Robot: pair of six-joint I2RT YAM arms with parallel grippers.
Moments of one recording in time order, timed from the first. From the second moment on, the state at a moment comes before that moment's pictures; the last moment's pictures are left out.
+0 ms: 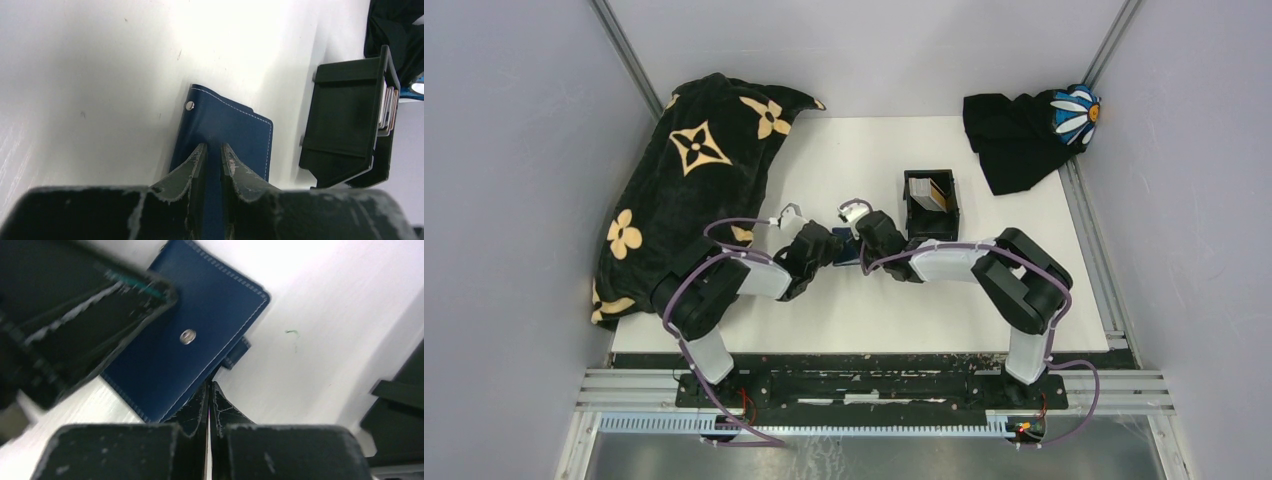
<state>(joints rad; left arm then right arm) -0.66 1.74 0.61 0.58 -0.37 -1.14 0.82 1.87 1.01 0.12 0.20 0.05</state>
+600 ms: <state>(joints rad) -0.62 1.79 0.70 0.50 -0.36 -1.10 0.87 1.79 1.00 0.07 0.33 0.03</state>
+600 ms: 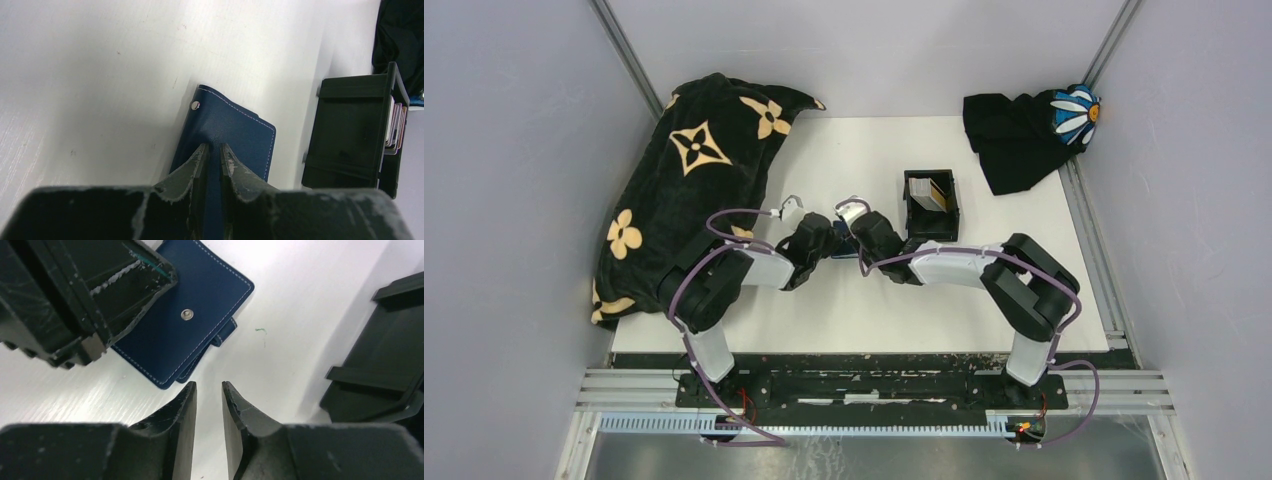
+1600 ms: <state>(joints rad) -0.58 1.83 0.71 0.58 -0.31 -1.08 0.86 1.92 1.08 0.17 0.40 -0.11</state>
